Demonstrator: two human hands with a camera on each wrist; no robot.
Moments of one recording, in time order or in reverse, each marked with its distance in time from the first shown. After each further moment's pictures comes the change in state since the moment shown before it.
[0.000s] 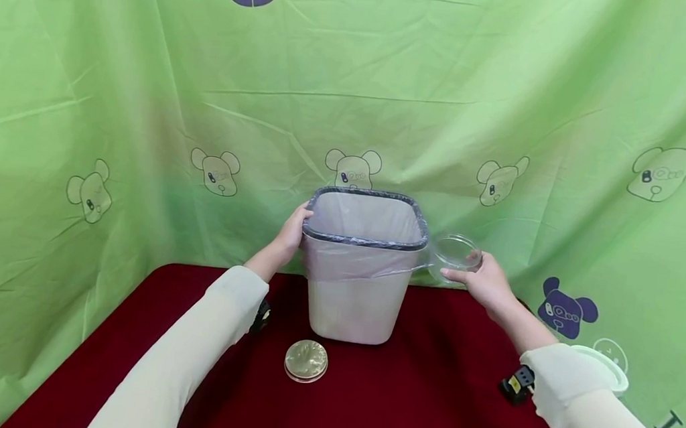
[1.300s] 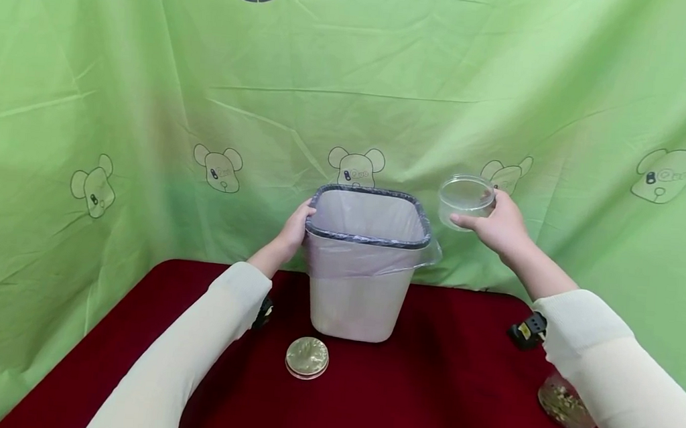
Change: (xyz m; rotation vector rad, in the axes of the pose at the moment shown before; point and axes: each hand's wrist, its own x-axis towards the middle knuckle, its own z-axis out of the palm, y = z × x) left_hand 0.003 -0.002 -0.001 0.030 -0.007 0.004; right_hand 0.028 -0.082 -0.039 -0.072 0.101 -0.122
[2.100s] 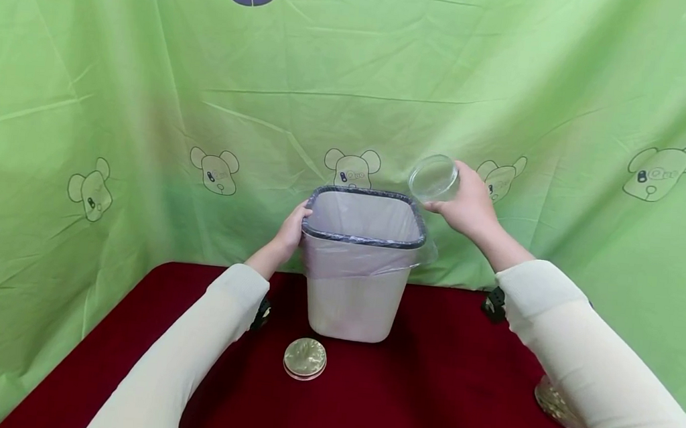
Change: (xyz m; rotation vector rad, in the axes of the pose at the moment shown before) left_hand -0.001 0.002 0.001 -0.013 0.012 -0.012; right_hand 0.026 -0.032 0.020 -0.205 0.085 -0.198
